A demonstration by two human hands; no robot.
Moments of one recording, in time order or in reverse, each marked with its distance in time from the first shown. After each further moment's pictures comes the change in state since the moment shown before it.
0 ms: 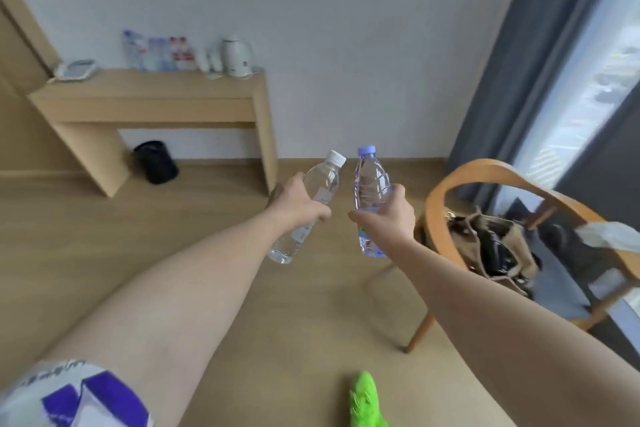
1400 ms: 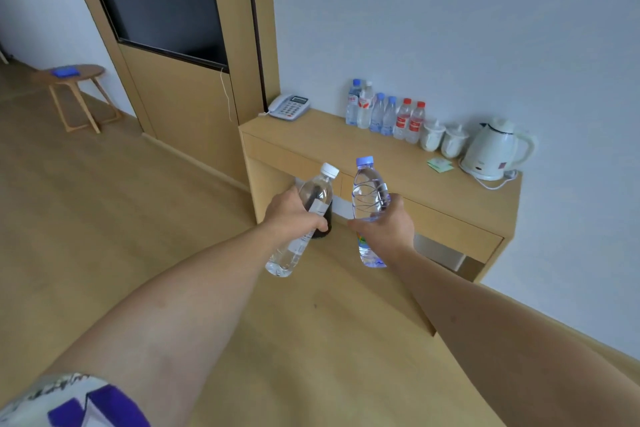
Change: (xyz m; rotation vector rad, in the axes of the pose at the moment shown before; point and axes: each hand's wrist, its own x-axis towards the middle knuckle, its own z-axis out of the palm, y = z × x) left_hand 0.563 -0.432 -0.497 -0.140 0.379 -0.432; right_hand 0.381 -0.470 0.722 0.068 -0.506 -0.303
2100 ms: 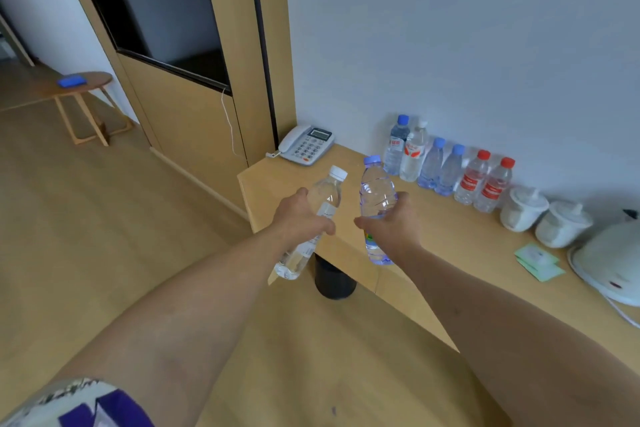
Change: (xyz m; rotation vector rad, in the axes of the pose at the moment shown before) left_hand 0.433 0.024 -0.033 0.013 0.009 -0.017; right_hand 0.423 -0.060 0.163 0.046 -0.089 0.024
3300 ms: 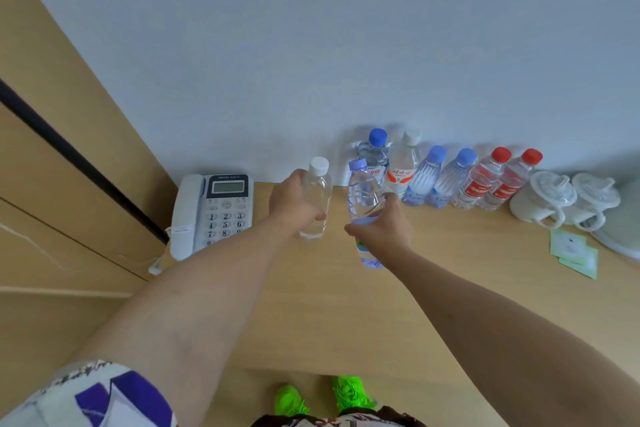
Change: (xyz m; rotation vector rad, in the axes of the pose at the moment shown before) left_hand 0.476 0.043 0.074 0.116 -0.399 0.276; right_hand 0.340 0.029 0.124 -0.152 0.440 0.421
